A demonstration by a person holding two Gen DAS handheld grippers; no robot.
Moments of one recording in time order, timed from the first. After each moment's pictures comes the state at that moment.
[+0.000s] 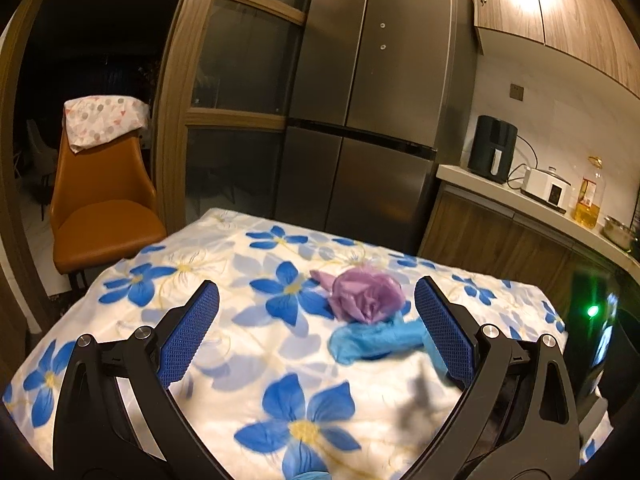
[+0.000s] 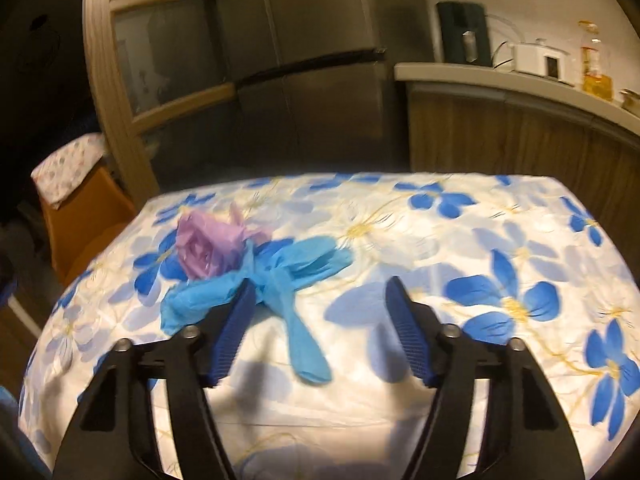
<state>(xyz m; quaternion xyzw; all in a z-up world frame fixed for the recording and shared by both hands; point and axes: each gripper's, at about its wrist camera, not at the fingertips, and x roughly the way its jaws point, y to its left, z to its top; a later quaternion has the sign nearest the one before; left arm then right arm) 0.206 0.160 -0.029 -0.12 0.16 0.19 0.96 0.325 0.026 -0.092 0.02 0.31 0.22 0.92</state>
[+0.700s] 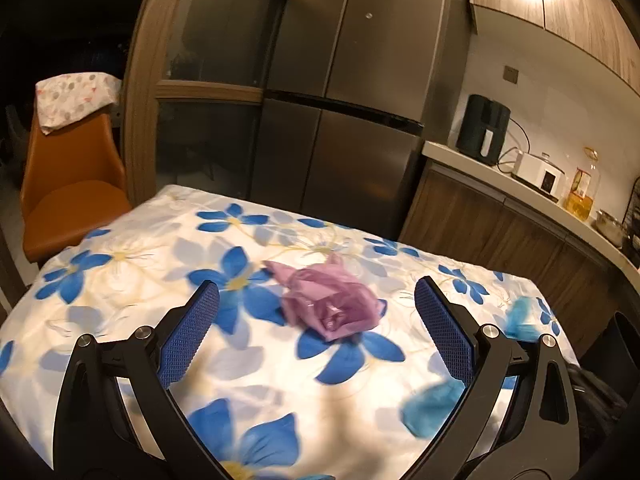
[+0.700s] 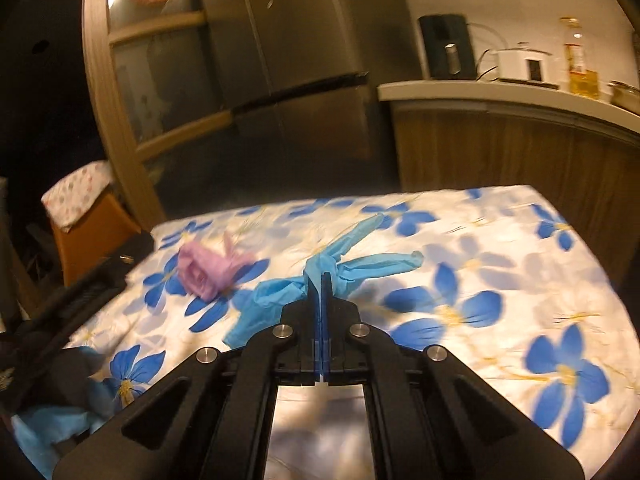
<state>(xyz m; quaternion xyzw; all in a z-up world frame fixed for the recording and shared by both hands) 0.275 0.150 -0.051 -0.14 0.20 0.16 0.96 0.302 -0.047 -0.063 0.06 0.26 0.22 0.94</state>
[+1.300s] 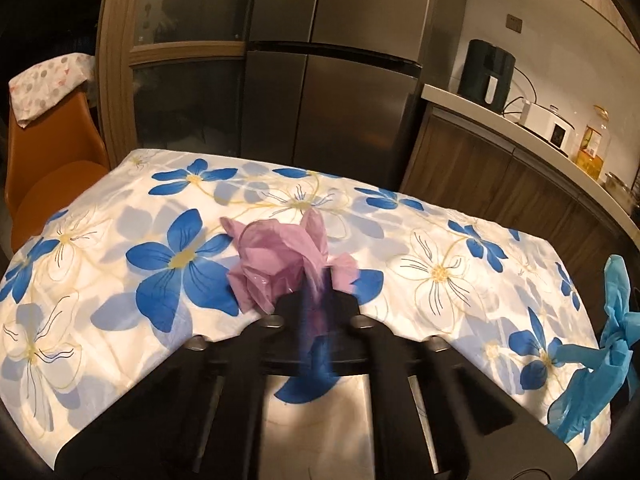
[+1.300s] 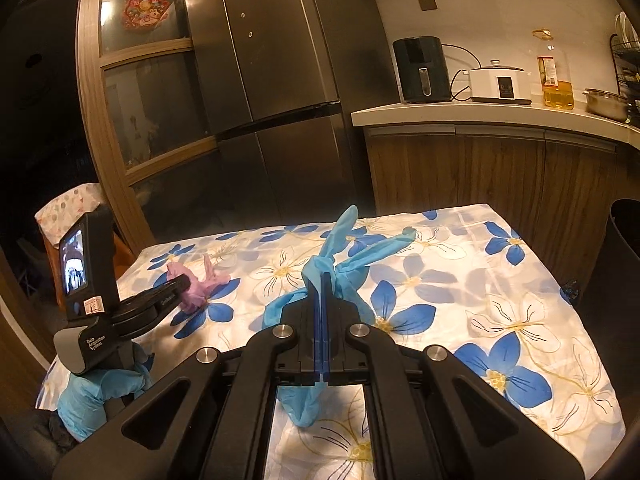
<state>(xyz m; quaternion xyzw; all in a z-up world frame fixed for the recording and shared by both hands) 0.333 0.141 -0.084 -0.13 0.29 0.14 0.94 0.283 -0.089 -0.046 0.07 0.23 0.19 0.95</state>
